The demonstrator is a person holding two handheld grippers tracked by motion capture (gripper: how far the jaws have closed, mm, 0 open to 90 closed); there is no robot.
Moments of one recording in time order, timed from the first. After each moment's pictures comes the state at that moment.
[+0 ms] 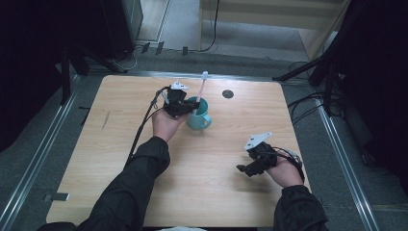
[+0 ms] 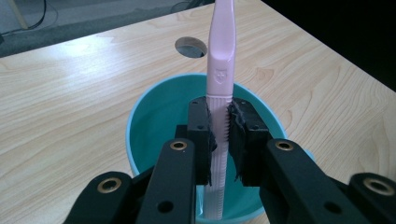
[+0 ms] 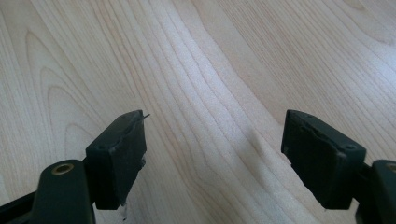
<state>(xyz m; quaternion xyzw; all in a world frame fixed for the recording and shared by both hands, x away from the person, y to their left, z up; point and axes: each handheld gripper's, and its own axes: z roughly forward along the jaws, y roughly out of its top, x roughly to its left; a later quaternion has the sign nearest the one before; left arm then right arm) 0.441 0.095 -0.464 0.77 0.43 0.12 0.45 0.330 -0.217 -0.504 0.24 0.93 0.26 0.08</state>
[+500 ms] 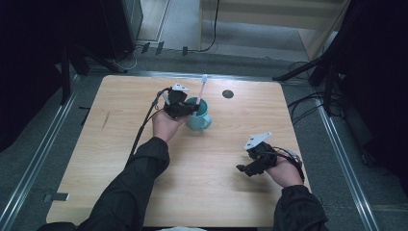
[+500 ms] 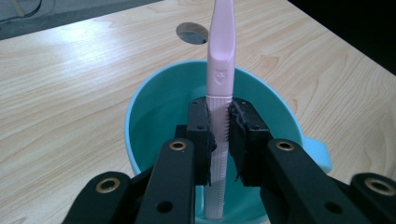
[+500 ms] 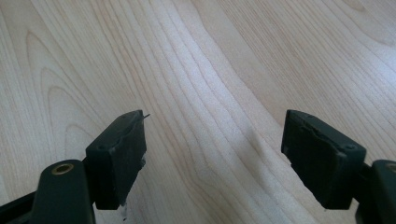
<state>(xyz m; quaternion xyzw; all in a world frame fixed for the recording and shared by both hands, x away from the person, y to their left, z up) 0.443 0.094 -0.470 0.78 0.43 0.11 0.43 0.331 -0.216 -0.505 0.24 0.93 0.26 0.08</state>
